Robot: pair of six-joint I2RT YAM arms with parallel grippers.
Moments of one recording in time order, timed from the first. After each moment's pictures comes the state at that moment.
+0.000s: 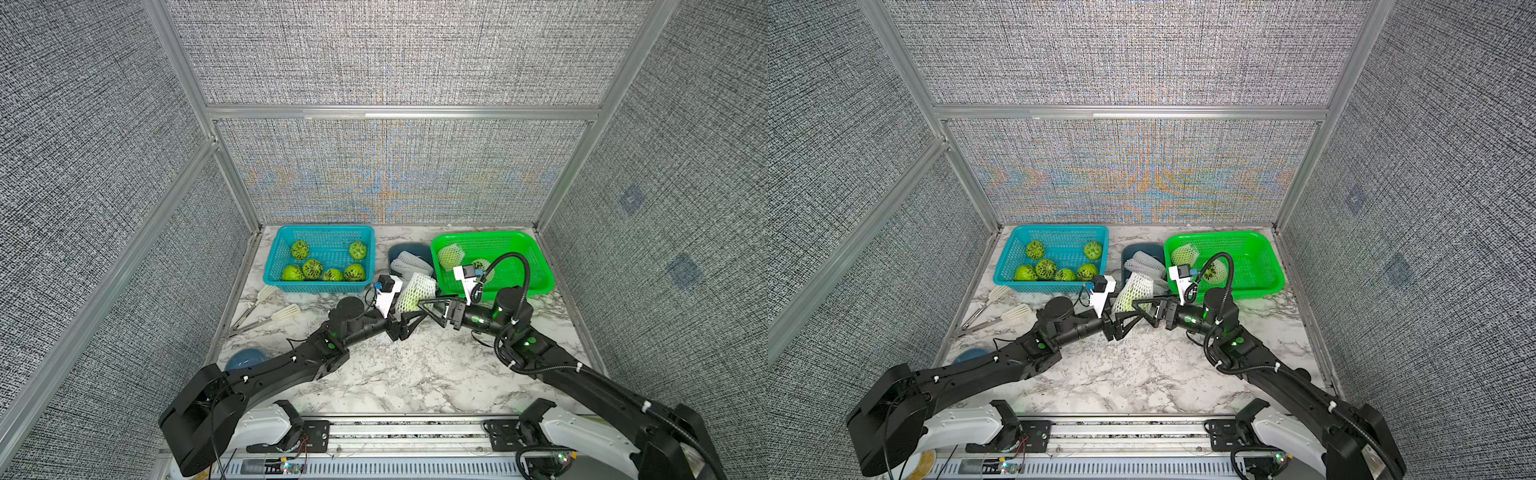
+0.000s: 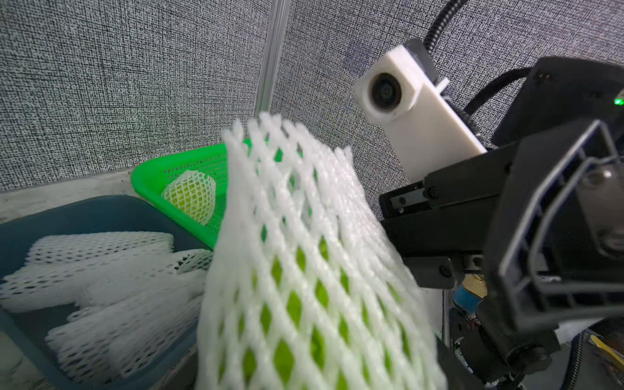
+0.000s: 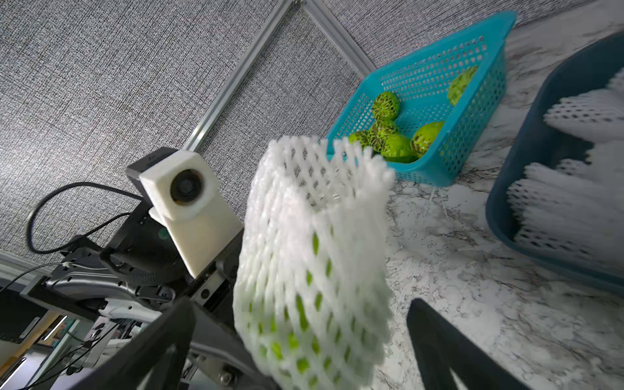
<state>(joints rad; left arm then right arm) -0.84 1.24 0.59 0.57 0.33 -0.30 0.58 0.97 0.57 0.31 -0.53 0.79</state>
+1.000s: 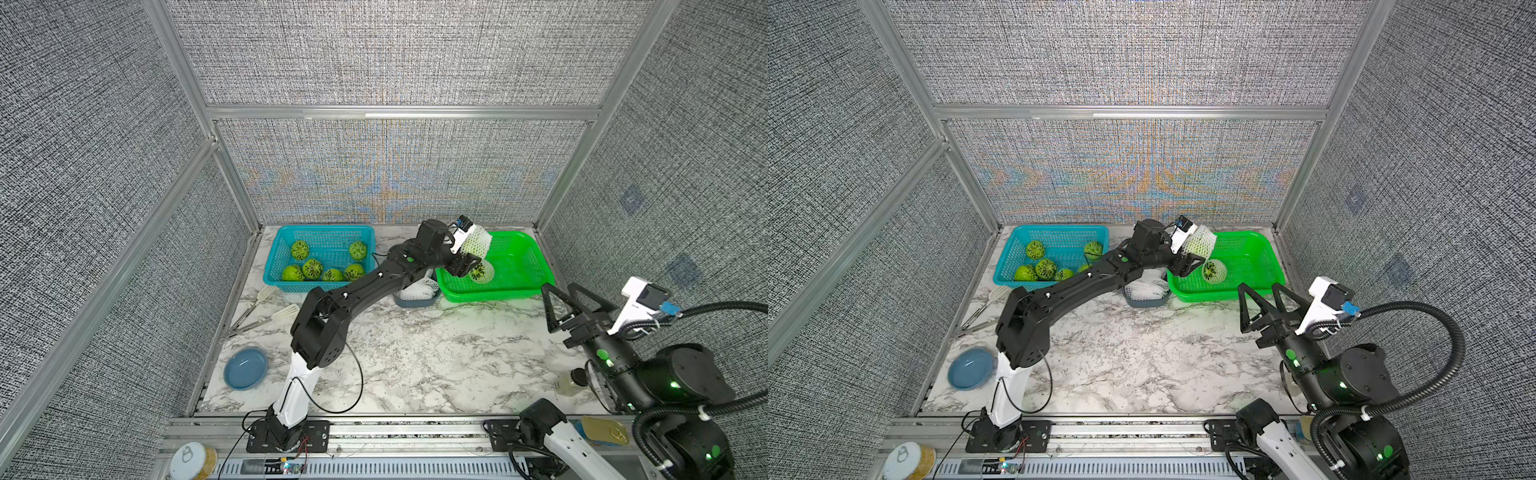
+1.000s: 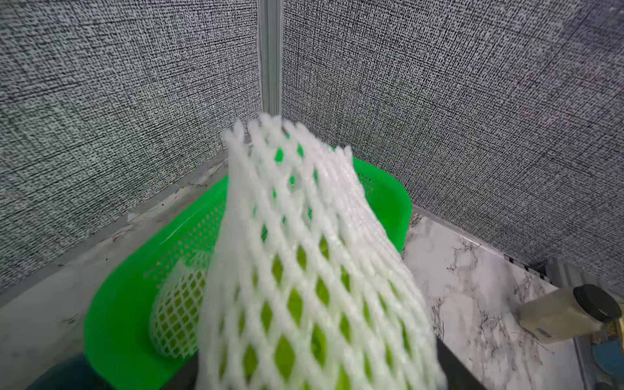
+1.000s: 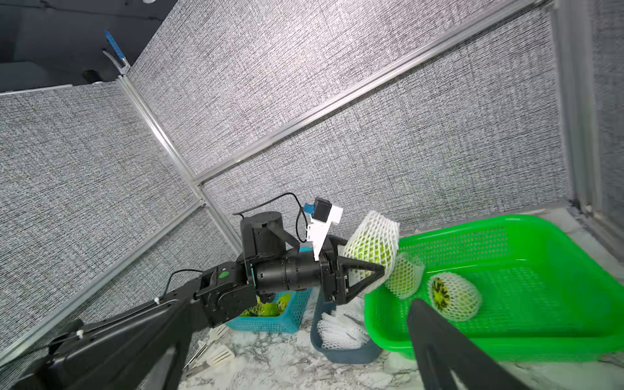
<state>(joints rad) -0.84 2.19 1.94 -0.12 0.34 -0.06 0.49 0.38 1.10 -0.59 0.18 0.47</state>
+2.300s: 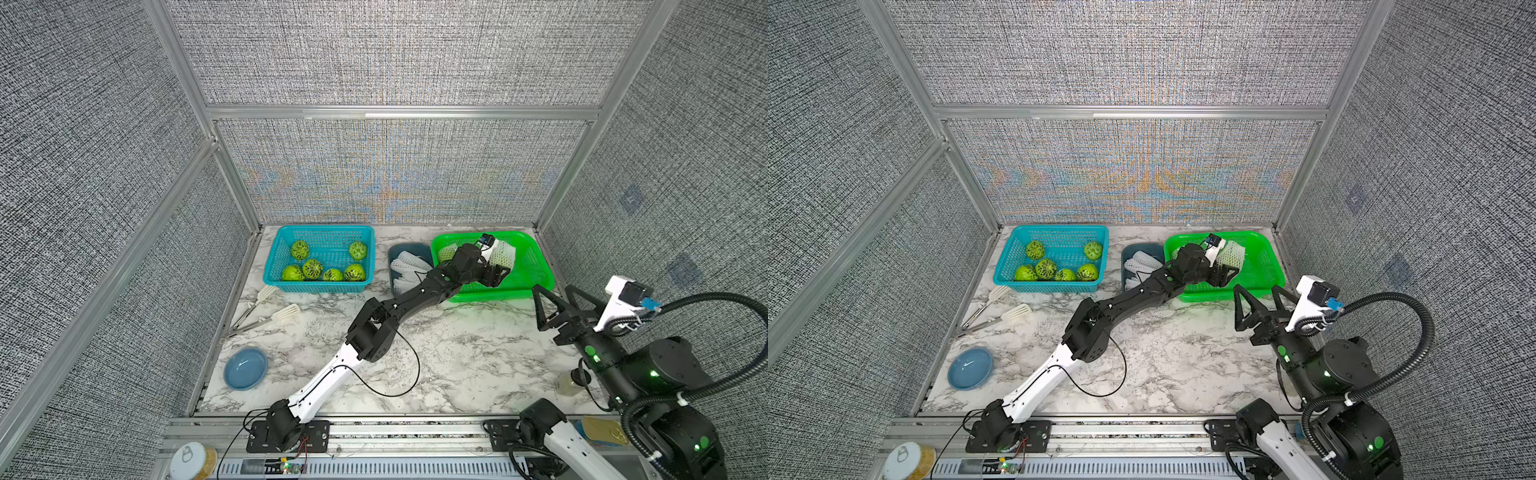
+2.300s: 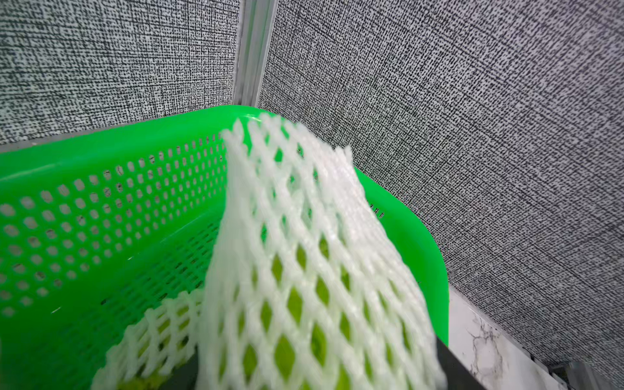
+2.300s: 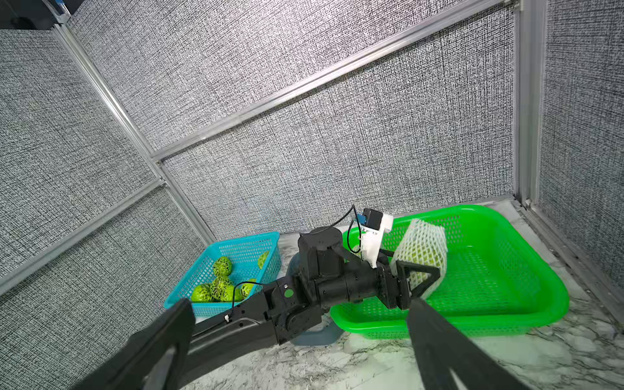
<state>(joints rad) -0.95 2.77 2.52 -0.02 0.24 -0.36 0.49 0.39 1.05 -0.63 0.22 0.40</state>
